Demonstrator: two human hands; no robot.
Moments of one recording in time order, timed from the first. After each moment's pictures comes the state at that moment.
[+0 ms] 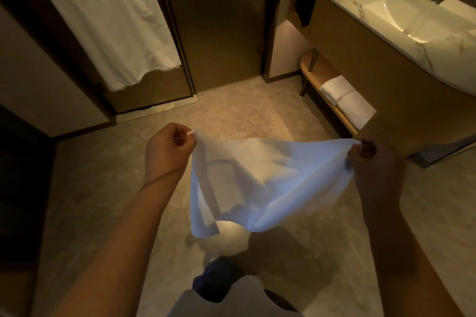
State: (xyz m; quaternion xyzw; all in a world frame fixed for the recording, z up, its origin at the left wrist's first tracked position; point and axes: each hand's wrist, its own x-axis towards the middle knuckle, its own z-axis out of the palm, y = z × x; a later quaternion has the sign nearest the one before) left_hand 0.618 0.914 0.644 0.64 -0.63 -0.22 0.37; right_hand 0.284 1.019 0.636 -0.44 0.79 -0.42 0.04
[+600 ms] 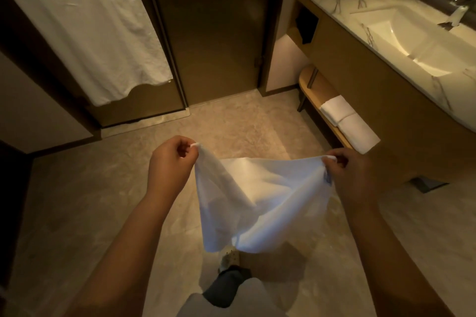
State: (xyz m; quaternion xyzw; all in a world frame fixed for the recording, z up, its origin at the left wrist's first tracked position) left_hand 0.592 0.769 0.628 0.63 -0.64 -0.25 0.35; right_hand 0.272 0.854 0.620 -0.48 0.78 -0.37 0.14
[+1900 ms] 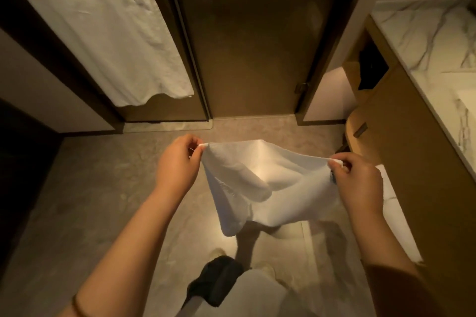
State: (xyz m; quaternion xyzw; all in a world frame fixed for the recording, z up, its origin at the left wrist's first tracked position) left_hand 0.442 0.464 0.614 0.75 -0.57 -0.17 0.28; right_hand 0.112 0.463 0.586 -0.57 0.74 -0.29 0.20
